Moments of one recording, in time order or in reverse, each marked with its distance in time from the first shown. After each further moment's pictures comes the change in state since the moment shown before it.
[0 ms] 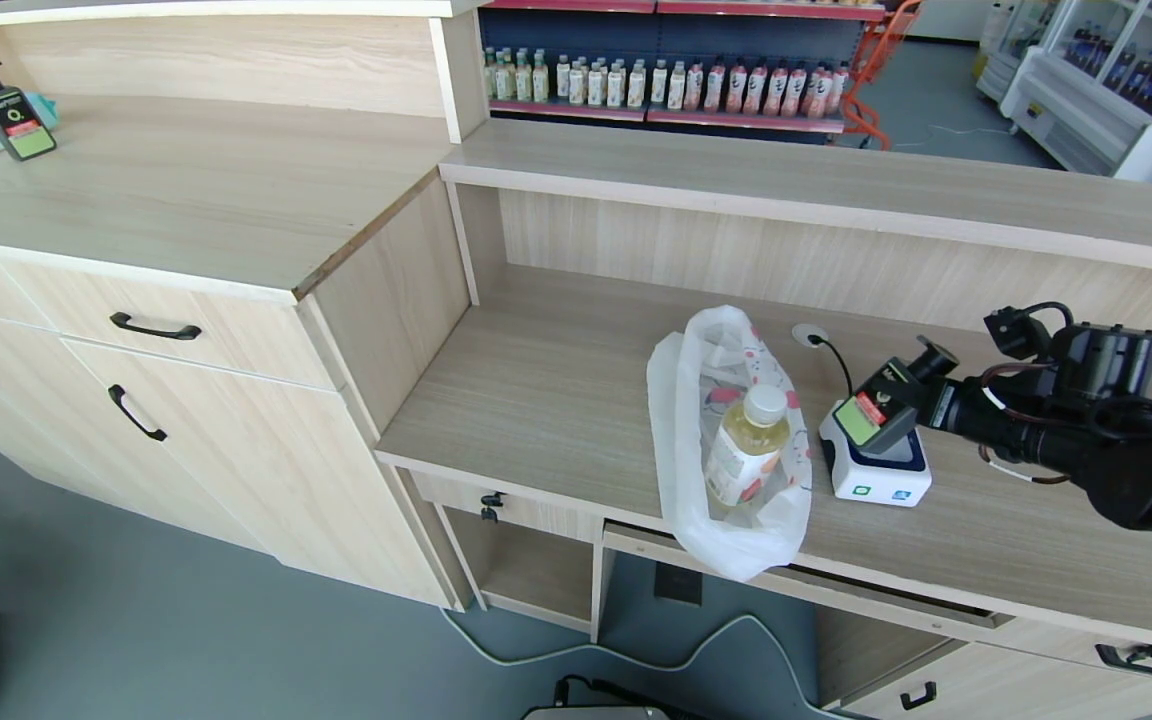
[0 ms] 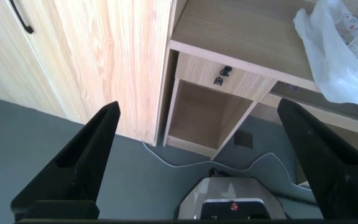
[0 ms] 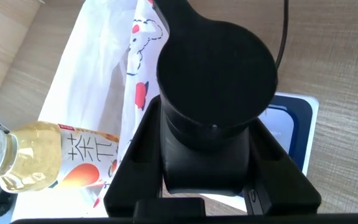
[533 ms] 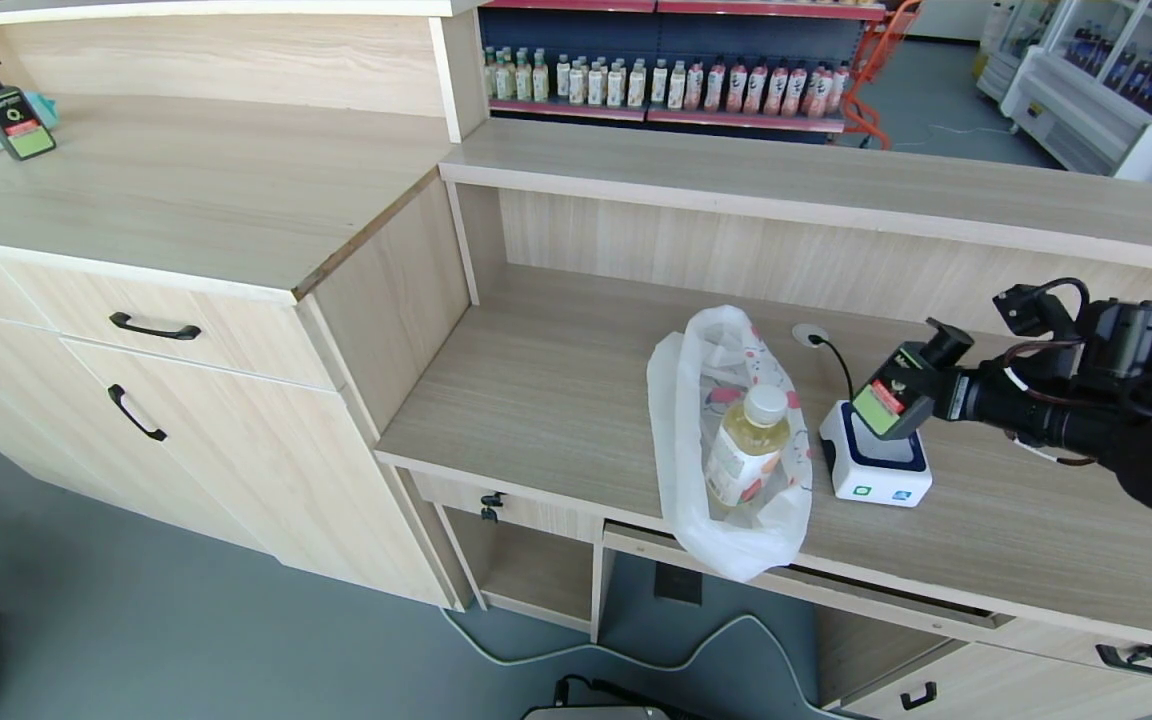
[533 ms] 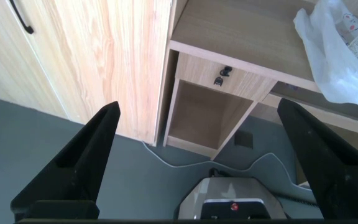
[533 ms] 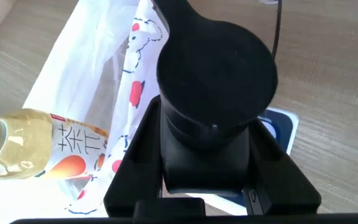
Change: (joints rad) left arm 0.000 0.000 0.000 0.000 0.000 0.000; right arm -0.014 -0.089 -0.028 0.107 -0.001 -0.211
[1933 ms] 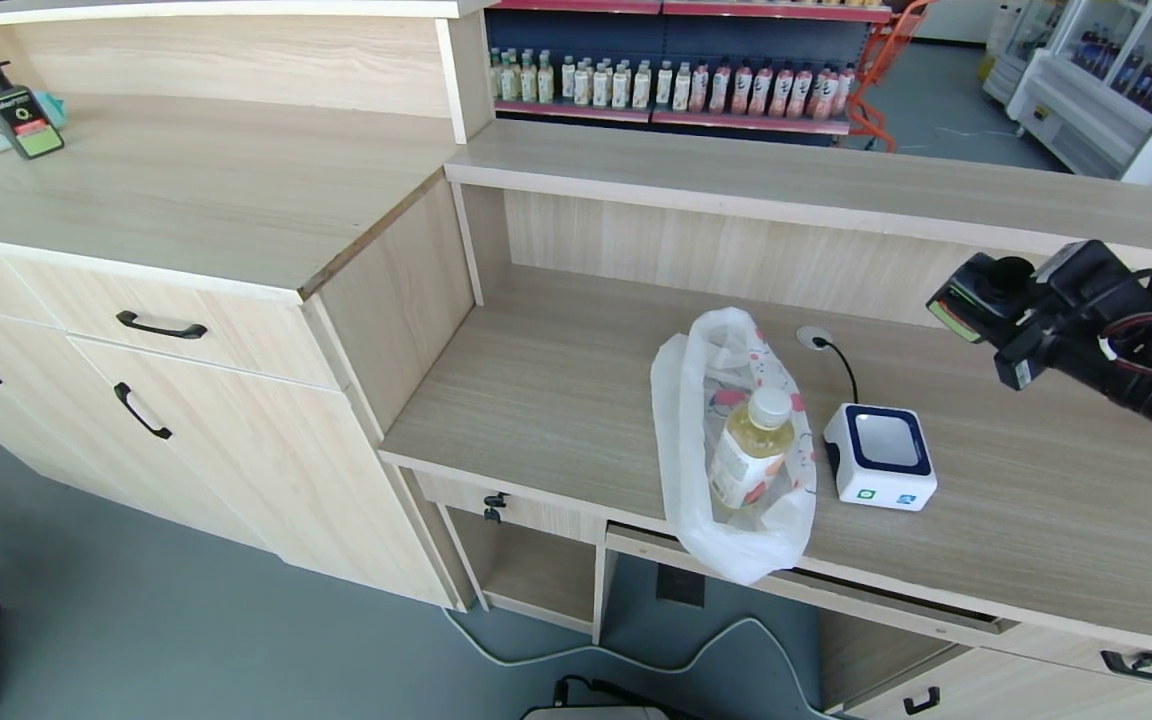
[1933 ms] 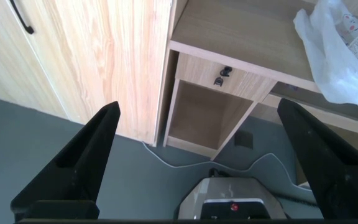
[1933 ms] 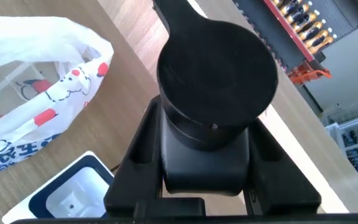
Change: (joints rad) left arm 0.000 0.000 0.000 0.000 0.000 0.000; right arm 0.008 -0.163 0.126 -0.331 -0.008 -0.791
